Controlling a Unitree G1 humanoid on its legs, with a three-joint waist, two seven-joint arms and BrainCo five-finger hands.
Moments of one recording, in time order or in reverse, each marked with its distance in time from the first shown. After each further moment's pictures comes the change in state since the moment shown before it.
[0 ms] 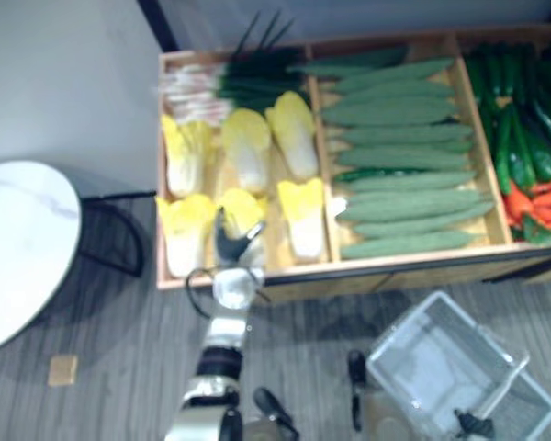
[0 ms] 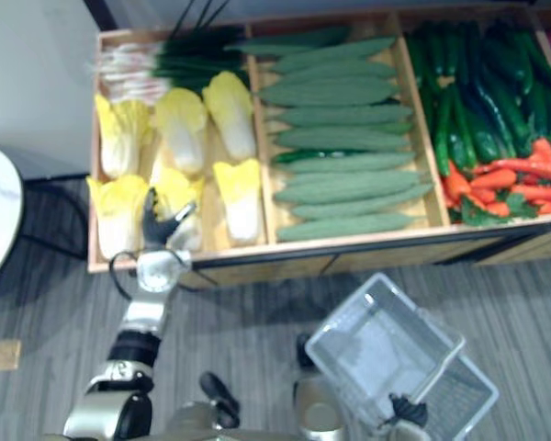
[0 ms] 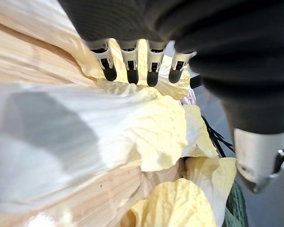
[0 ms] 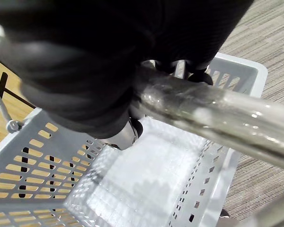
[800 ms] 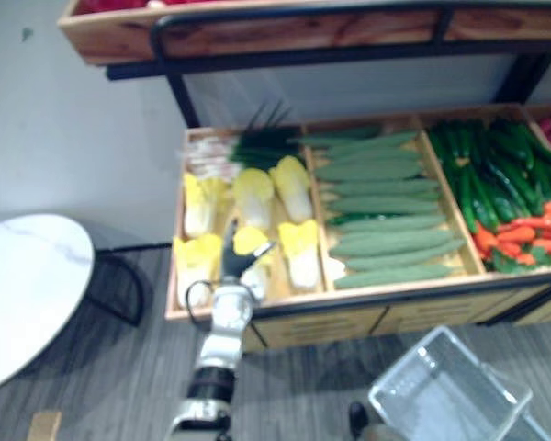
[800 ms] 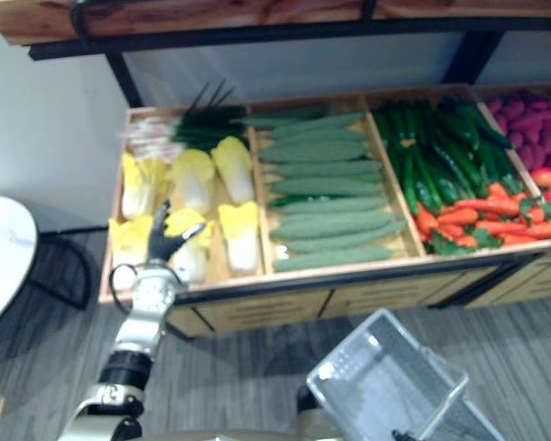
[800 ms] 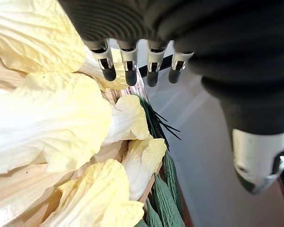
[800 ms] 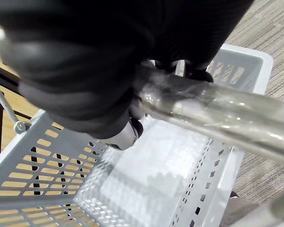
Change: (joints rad) left arm 0.116 0.033 -0.070 -0.075 0.001 -0.043 -0.140; right arm 0.055 0.003 -0.075 0.100 -0.008 0.002 0.047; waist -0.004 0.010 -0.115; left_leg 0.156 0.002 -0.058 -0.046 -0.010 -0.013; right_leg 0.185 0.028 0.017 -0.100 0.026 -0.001
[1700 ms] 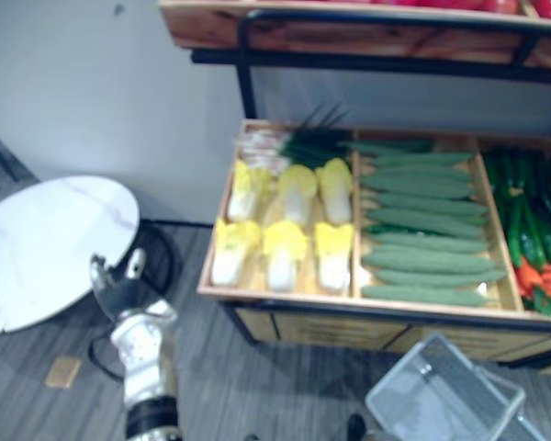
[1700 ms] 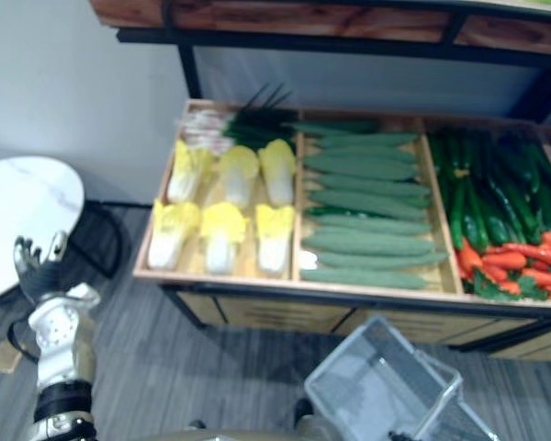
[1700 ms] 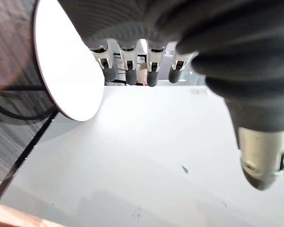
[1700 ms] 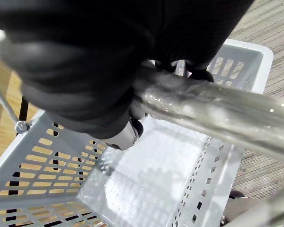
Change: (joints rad) left arm 0.161 0.132 0.347 -0.101 -0.403 -0.125 0.093; right arm -0.033 -0.034 0.002 0.106 0.000 -0.001 0.003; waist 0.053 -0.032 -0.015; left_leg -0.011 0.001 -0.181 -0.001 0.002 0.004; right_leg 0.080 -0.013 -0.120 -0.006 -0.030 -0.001
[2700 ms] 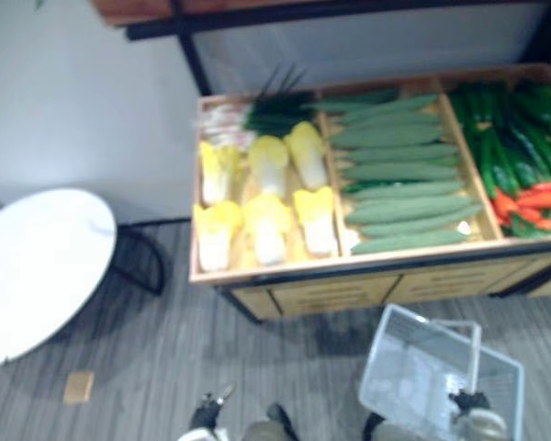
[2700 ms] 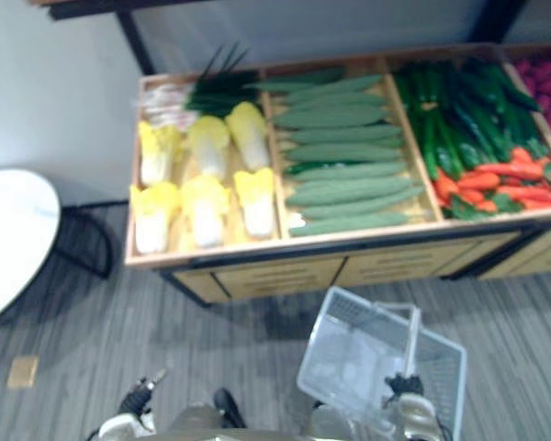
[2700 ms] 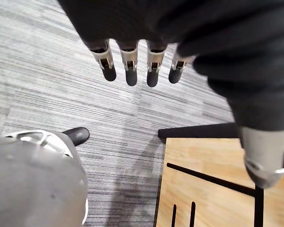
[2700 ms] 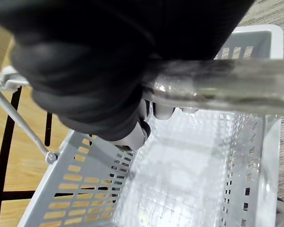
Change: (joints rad) left arm 0.239 -0.100 -0.104 0.680 0.070 0.126 -0.334; right arm -0.203 -0.108 0.066 0.043 -0.083 0.022 0.045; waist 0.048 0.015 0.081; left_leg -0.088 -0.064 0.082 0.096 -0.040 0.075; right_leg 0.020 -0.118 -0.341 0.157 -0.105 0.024
